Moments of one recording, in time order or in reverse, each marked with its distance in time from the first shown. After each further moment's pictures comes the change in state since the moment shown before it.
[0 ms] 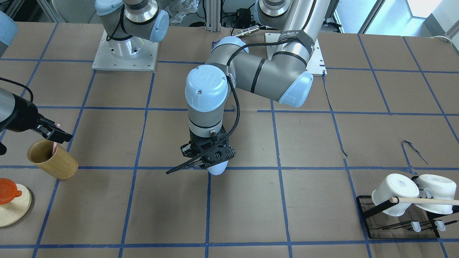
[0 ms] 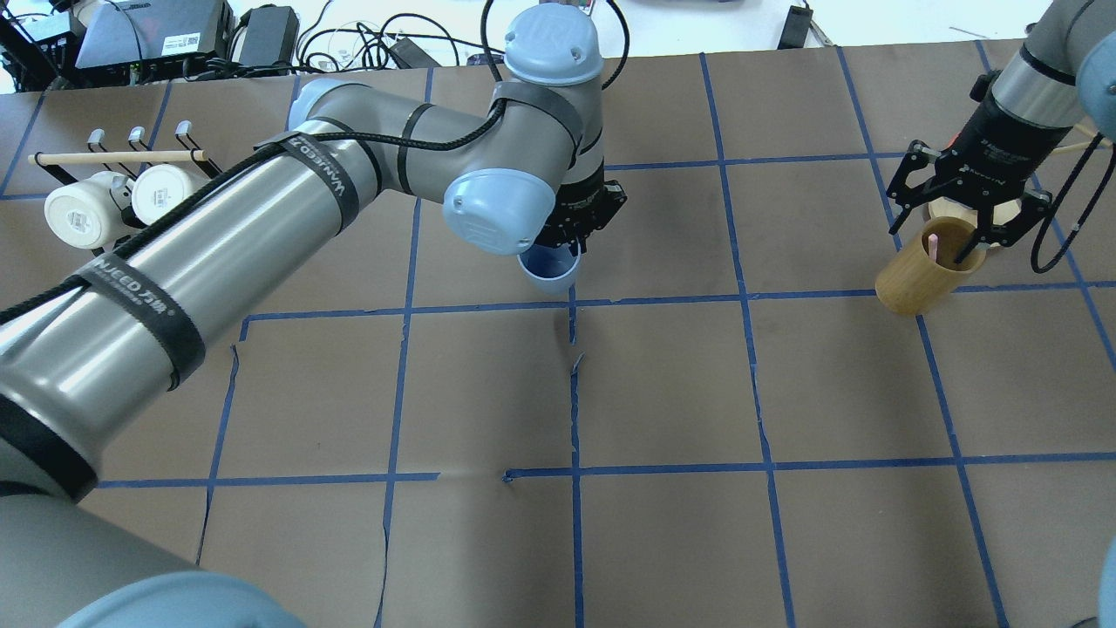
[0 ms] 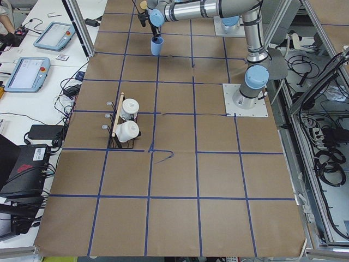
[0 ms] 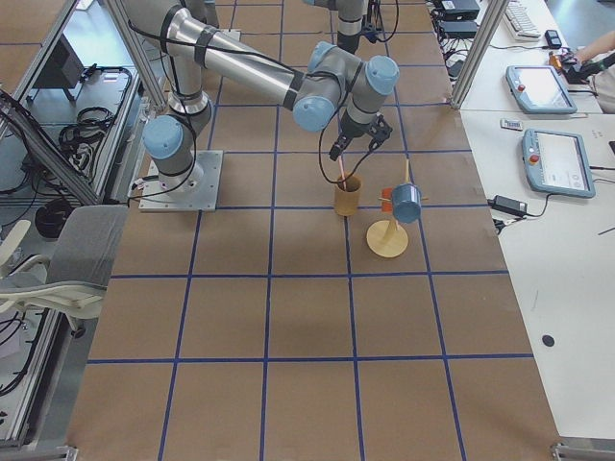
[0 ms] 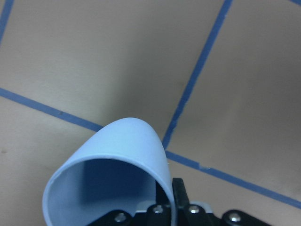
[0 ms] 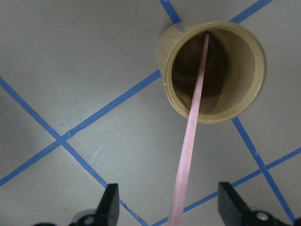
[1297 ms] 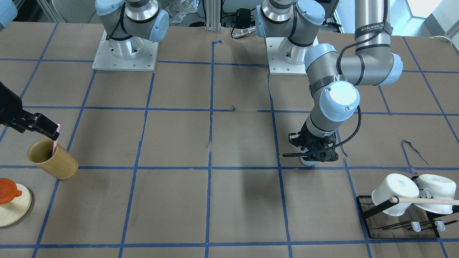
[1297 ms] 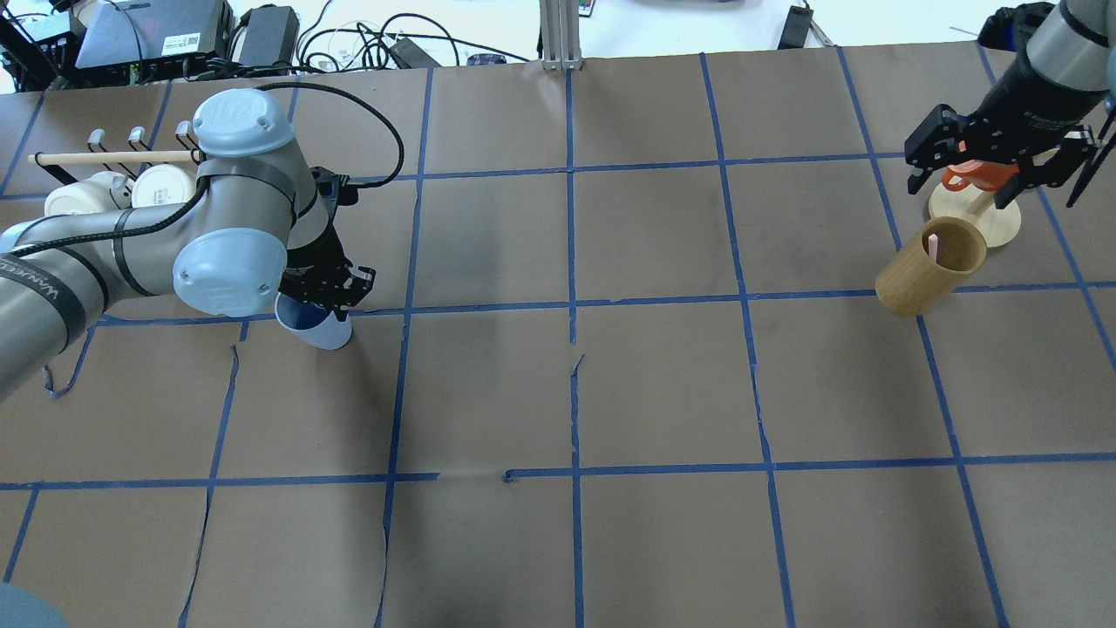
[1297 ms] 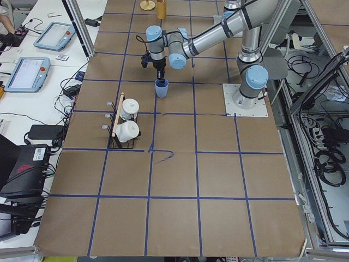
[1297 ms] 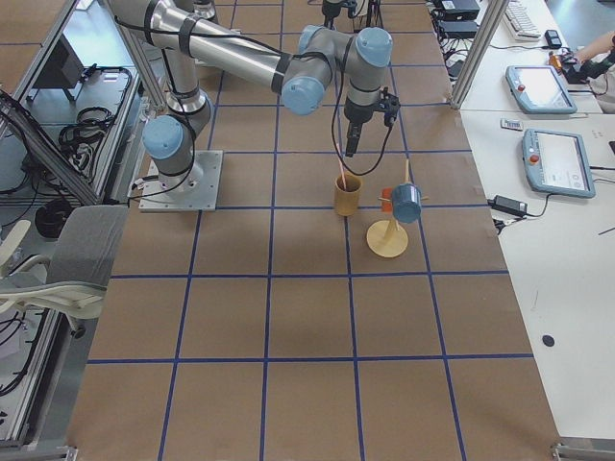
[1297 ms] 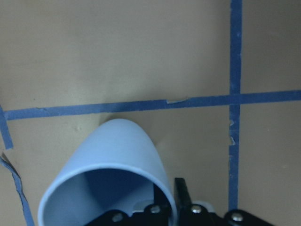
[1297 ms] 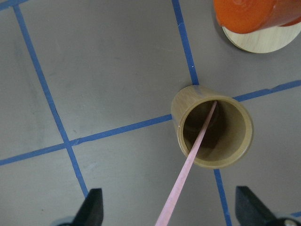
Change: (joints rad) left arm 0.463 0.248 -0.433 0.046 0.119 0.865; right arm 0.003 -0.050 -0.008 -0.134 -0.008 -0.309
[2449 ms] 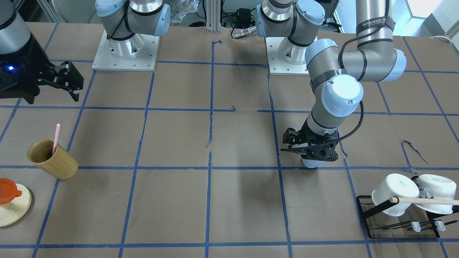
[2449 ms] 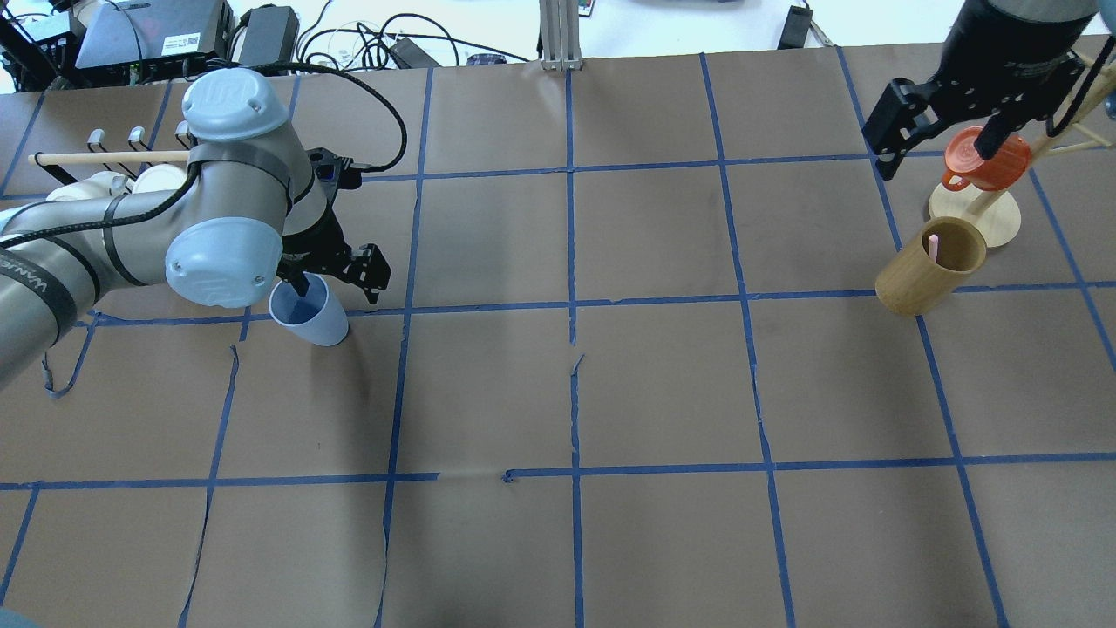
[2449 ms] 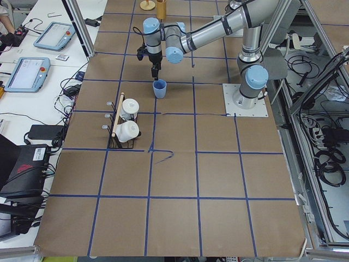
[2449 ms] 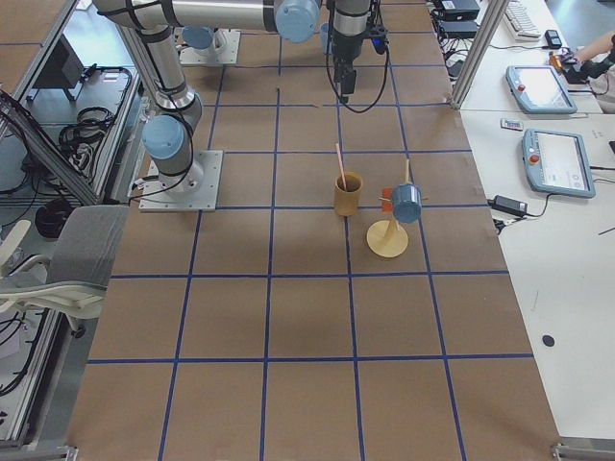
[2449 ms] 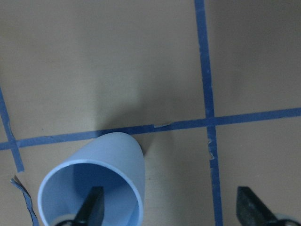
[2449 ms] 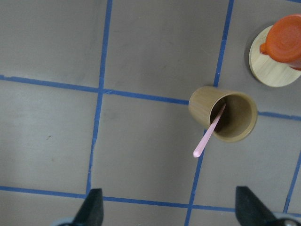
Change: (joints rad) left arm 0.012 0.018 -0.013 0.025 -0.013 0.119; right arm 0.155 -0.126 -0.090 0.143 -0.118 -0.307
